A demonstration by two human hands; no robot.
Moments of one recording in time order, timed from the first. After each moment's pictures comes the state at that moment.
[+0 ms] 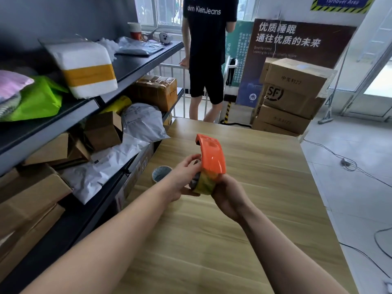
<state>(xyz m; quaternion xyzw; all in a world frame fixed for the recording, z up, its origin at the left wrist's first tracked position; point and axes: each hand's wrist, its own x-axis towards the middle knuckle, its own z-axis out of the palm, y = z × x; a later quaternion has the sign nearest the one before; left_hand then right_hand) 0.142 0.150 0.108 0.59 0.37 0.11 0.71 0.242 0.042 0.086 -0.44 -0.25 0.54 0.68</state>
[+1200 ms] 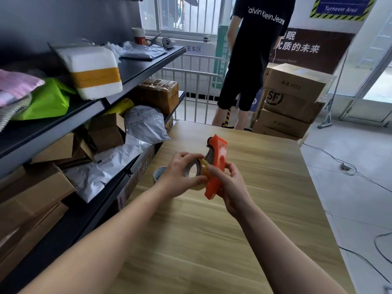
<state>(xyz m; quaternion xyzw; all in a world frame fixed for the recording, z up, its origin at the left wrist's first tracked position) 0.119 0.156 0.106 0.85 0.27 0.23 0.38 0.234 0.032 0.110 -0.57 -0.20 0.42 0.68</state>
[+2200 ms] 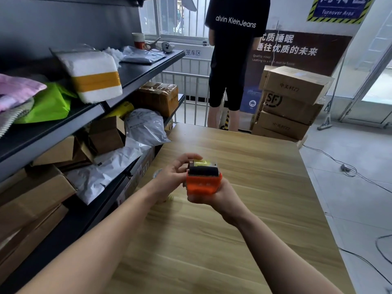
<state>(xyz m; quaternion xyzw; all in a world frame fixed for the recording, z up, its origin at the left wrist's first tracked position) 0.102 0.139 0.135 0.69 0.20 0.19 0.67 0.222 0.026 0.098 -0.57 -0.41 0.40 0.59</state>
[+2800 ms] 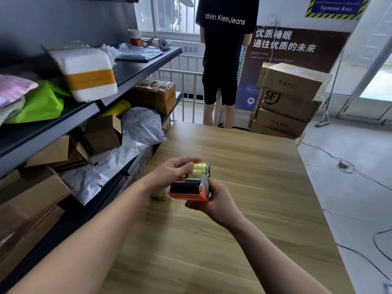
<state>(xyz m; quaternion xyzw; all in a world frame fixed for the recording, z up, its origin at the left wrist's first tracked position) 0.107 0.150 0.143 0.68 0.22 0.10 0.69 0.215 0.019 0.091 -0.61 -0.46 0.32 0.56</state>
